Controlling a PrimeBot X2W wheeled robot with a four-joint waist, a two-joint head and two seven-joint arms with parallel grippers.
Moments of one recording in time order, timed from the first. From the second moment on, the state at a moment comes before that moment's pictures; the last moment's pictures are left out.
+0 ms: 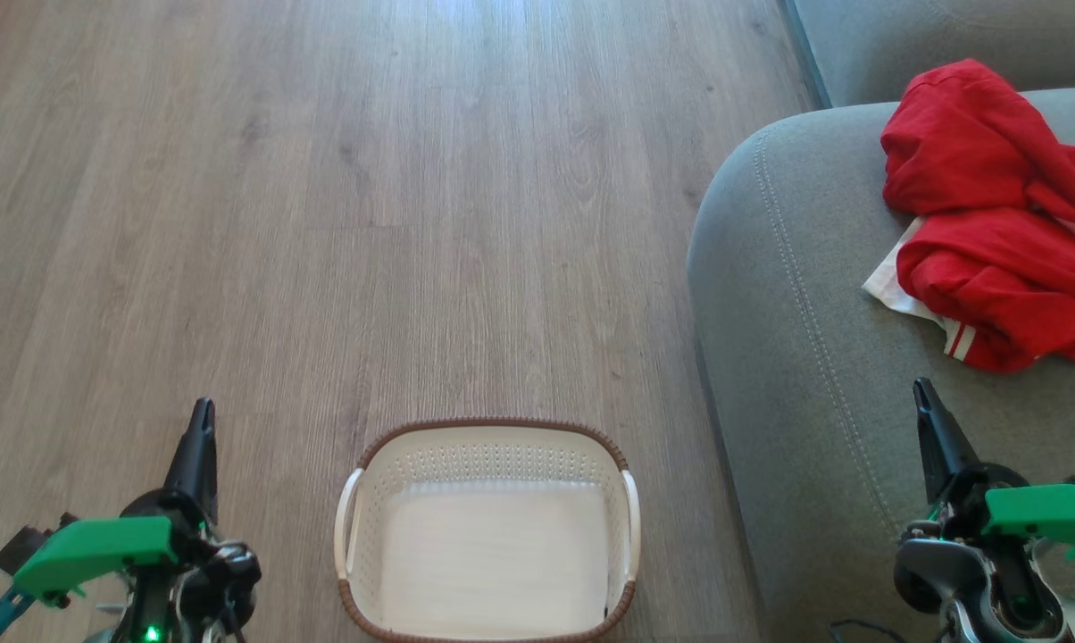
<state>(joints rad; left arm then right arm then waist) -0.06 0.05 0.07 0.27 -1.61 -0.12 0.10 -0.06 -0.06 -0.12 0.28 1.62 0.13 0.10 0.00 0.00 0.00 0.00</state>
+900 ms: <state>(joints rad) -0.06 0.05 0.08 0.27 -1.61 -0.12 0.10 -0.06 -0.06 -0.13 0.28 1.62 0.13 0.10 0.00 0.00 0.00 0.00</state>
